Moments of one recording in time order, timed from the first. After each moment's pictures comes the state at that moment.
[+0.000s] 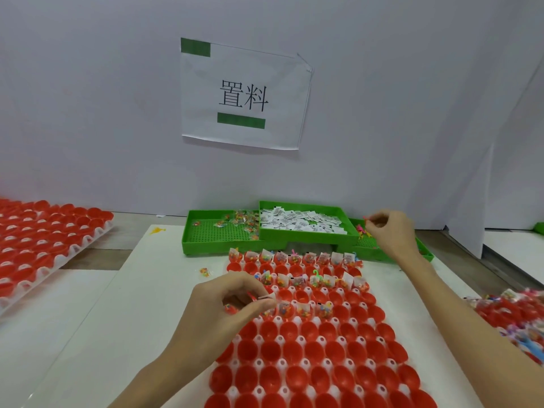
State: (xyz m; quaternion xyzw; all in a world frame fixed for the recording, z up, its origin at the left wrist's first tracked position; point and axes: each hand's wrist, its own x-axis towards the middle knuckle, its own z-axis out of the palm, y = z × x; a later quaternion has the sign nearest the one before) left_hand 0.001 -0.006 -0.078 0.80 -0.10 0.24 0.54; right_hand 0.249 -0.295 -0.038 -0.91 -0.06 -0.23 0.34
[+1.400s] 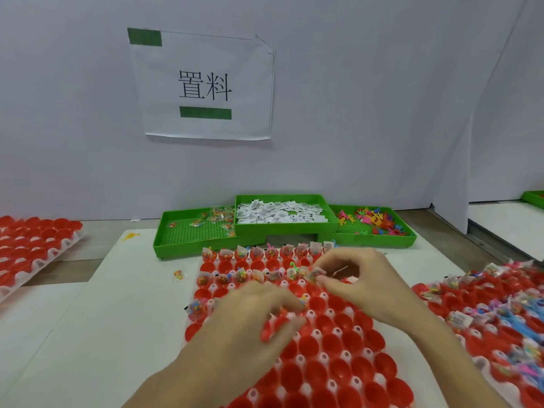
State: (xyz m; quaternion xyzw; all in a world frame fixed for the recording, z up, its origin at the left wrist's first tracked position) left_hand 0.004 -0.077 -0.053 0.91 -0.20 0.19 0.30; right_hand 0.102 -0.292 -0.039 -0.85 -0.29 -0.04 0.44
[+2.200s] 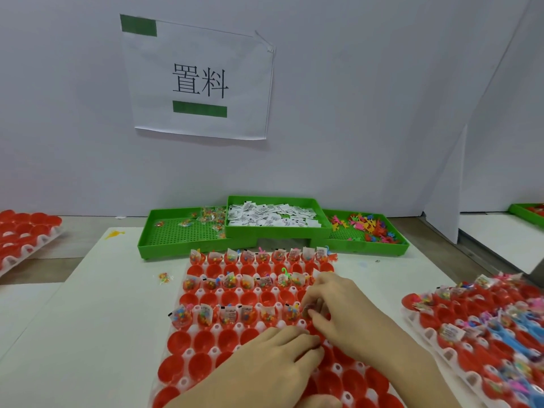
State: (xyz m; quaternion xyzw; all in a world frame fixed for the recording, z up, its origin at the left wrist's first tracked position) left_hand 0.015 -0.114 -0.086 0.95 -0.32 0.07 0.03; right_hand 0.102 -0.278 -0.064 -0.94 -0.30 -0.01 0.16
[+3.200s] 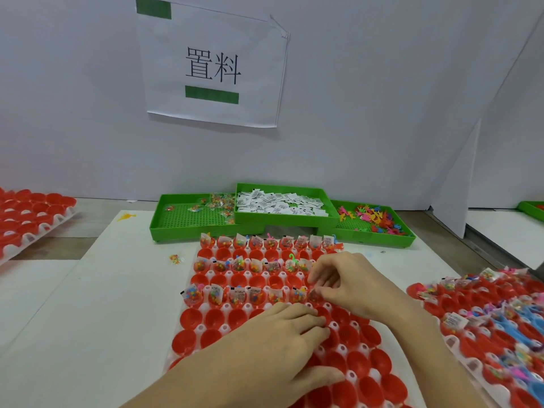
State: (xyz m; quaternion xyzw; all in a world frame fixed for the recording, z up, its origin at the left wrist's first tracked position) left_hand 0.016 -0.104 -0.082 0.93 -0.35 0.03 0.08; right_hand 0.120 -0.281 -0.052 -0.93 -0.27 0.04 0.24
